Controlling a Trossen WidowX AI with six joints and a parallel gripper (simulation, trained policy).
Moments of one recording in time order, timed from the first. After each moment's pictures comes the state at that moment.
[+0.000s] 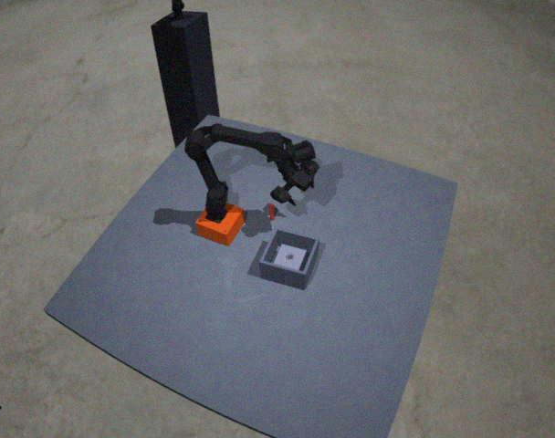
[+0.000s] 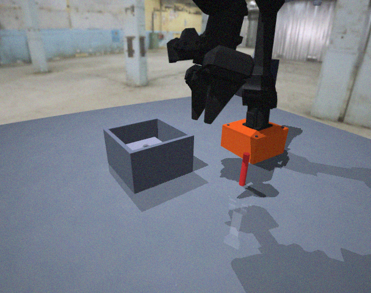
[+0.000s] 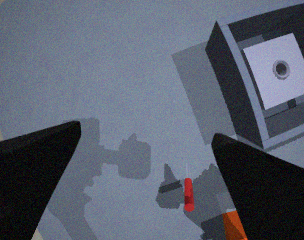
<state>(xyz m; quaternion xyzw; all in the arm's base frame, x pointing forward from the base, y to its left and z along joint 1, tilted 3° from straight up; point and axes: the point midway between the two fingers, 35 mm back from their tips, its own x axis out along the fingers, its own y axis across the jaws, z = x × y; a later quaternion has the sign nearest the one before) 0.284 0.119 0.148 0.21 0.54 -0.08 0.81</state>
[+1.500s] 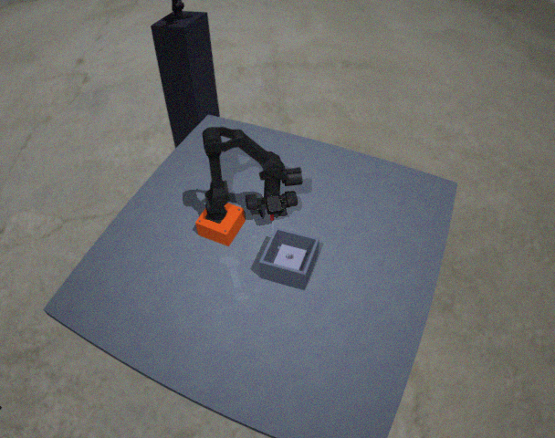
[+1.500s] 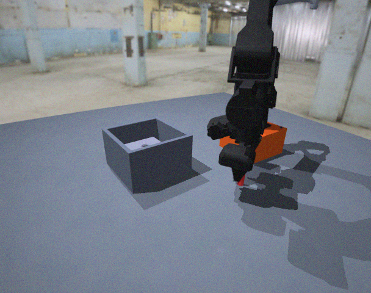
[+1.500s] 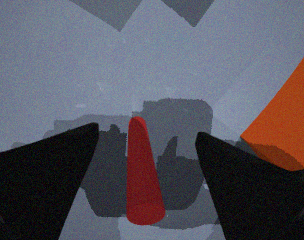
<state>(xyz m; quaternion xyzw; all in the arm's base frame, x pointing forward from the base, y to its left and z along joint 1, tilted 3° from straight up) 0.175 0.114 -0.006 0.31 0.61 -0.36 0.63</state>
